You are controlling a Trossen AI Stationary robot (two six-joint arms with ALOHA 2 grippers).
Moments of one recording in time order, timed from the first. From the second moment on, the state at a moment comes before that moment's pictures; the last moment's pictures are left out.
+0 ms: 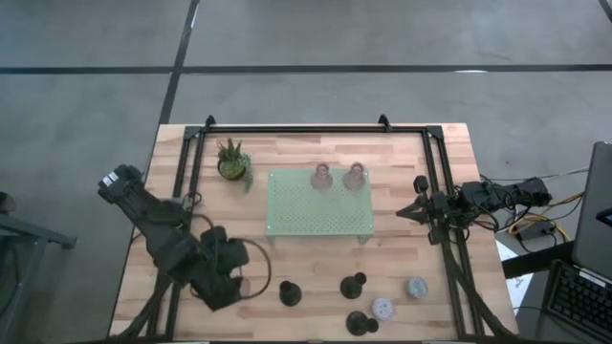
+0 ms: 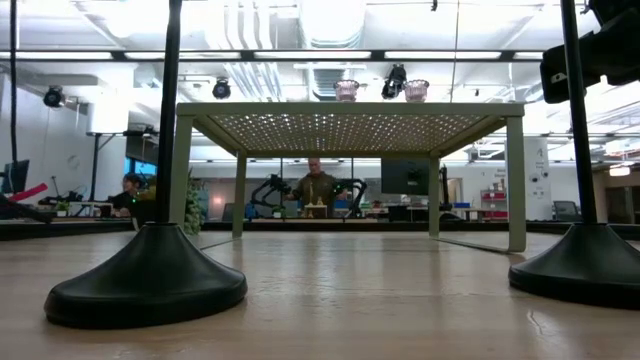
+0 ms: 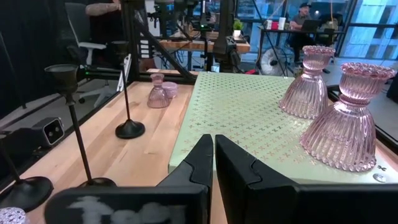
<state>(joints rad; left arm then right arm) -0.75 1.52 1.58 -1.35 -0.29 -1.09 0.25 0.02 0.20 -0.28 0.11 0.02</state>
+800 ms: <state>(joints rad) -0.83 1.52 1.21 -1.03 -0.18 -1.28 0.25 0.02 0.20 -0.28 0.11 0.02</state>
